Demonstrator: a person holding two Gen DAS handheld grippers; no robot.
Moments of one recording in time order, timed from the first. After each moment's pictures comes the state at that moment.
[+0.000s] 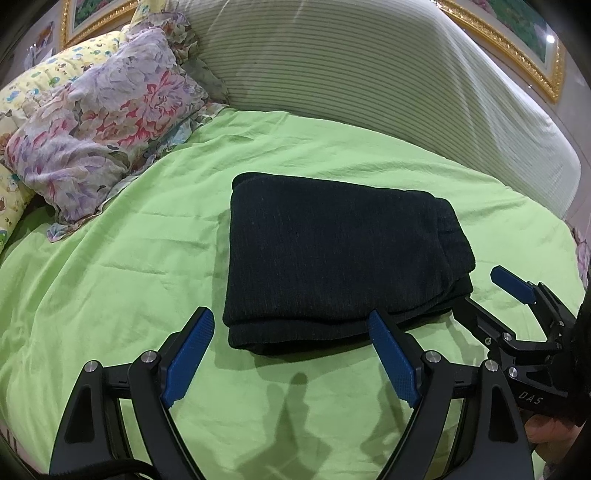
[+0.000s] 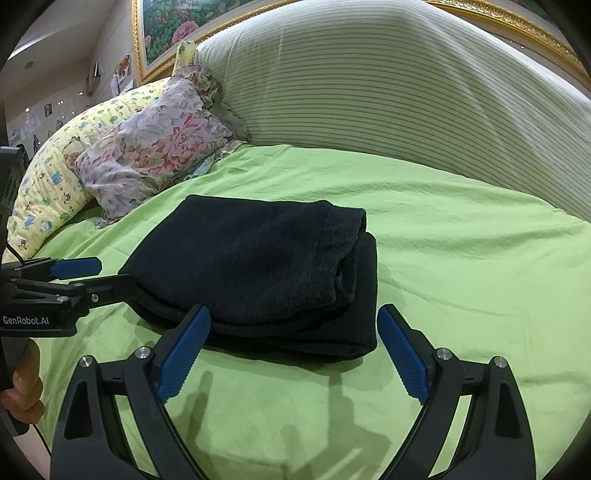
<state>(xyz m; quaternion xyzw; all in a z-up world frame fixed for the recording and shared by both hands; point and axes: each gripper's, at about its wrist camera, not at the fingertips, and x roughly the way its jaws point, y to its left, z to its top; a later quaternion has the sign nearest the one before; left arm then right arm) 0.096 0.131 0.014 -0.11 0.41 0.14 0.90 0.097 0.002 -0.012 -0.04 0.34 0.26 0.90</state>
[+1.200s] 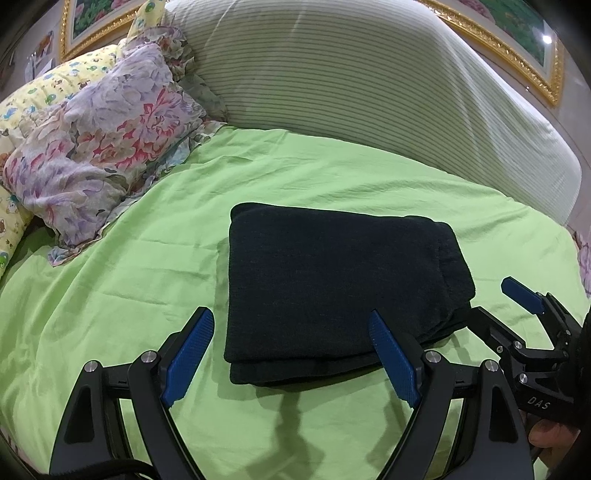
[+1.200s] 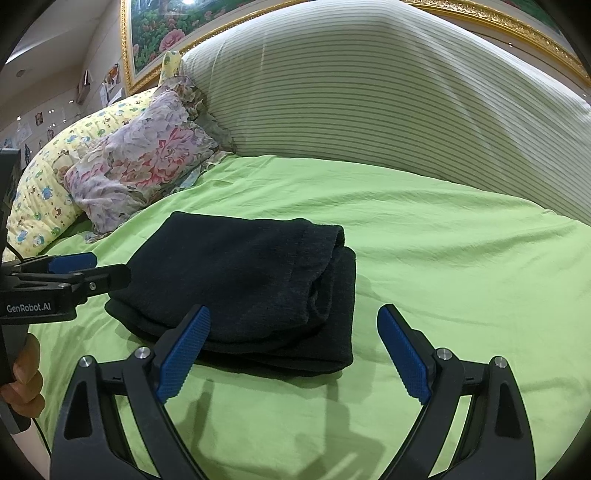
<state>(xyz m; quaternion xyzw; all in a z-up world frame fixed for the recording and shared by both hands) 0.111 0.135 0.027 -0.10 0.39 0.14 0.91 0.111 -0.006 -0.001 -0.03 0.33 0.24 0.91</state>
